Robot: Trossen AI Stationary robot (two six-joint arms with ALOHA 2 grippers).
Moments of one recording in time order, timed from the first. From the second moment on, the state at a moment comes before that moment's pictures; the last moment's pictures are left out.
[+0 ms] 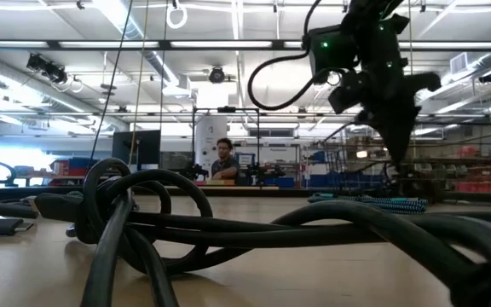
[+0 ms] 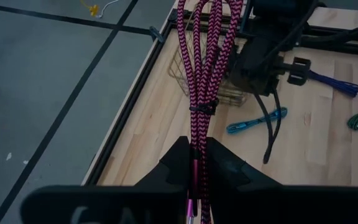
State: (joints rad) left arm 0.11 1.65 2.31 -1.38 -0.28 -0.06; right arm -0.16 1.62 1.12 -1.16 -0.05 -0.04
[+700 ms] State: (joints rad) left arm 0.11 1.65 2.31 -1.38 -0.28 -0.07; right arm -0.20 1.62 1.35 -1.15 0.05 -0.06
